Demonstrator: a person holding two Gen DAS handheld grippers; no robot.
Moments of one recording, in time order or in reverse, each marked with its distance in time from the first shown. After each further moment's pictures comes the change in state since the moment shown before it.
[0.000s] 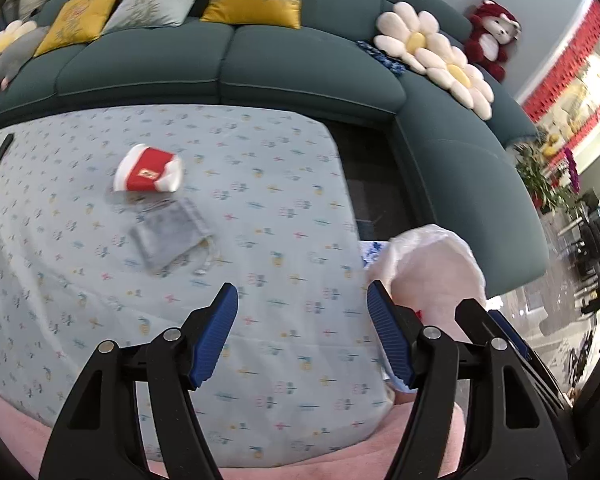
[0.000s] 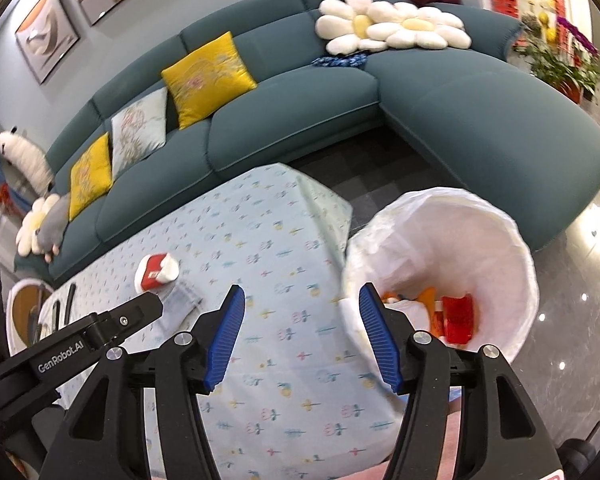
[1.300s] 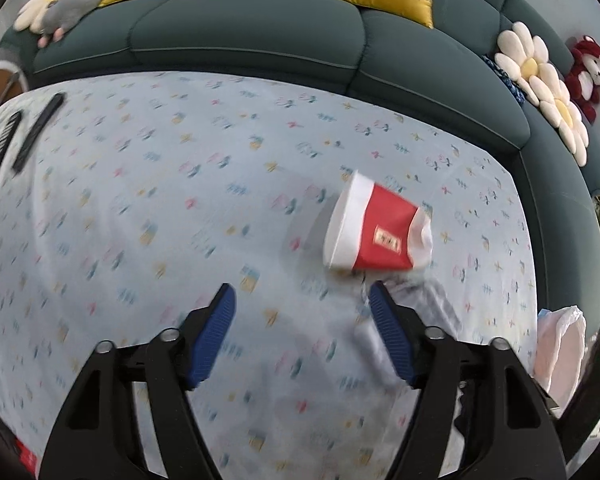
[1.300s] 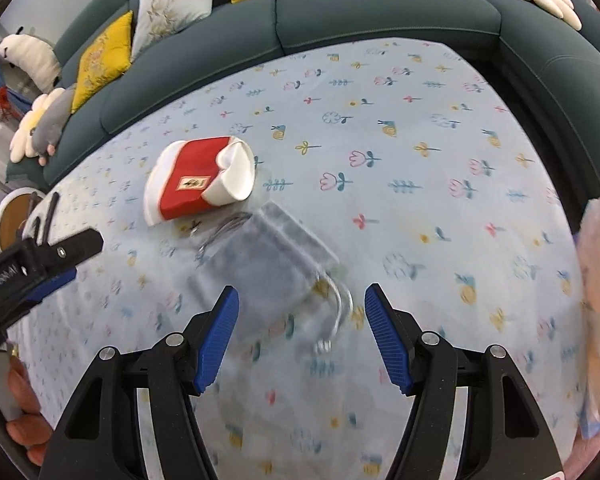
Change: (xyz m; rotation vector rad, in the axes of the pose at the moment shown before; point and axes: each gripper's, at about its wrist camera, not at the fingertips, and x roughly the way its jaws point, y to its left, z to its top) left arm 0.096 0.235 0.089 -0.148 0.068 0.187; right arm 0.229 0.184 -0.036 -0.182 0.345 0.024
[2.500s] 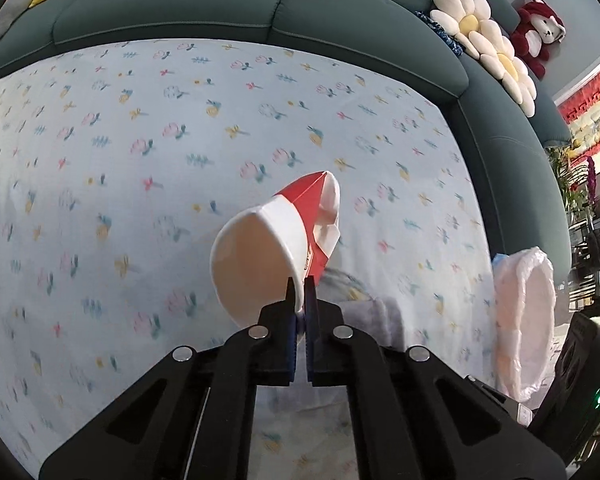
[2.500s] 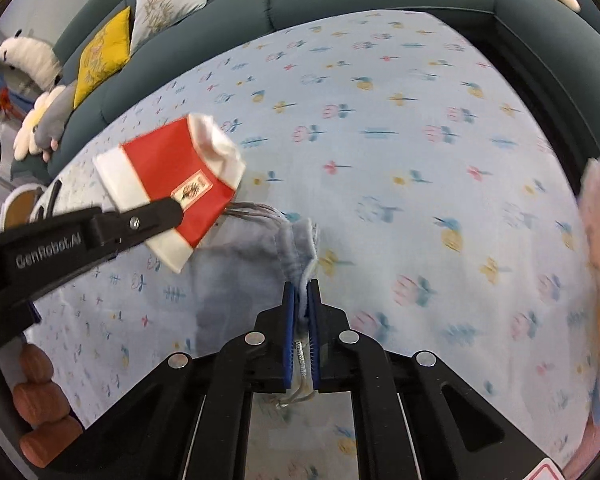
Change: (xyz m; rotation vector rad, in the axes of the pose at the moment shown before) left arm 0.015 -0.072 -0.049 0.106 0.091 -0.194; right arm -0.010 -0.029 -0.039 0.031 0.023 0.040
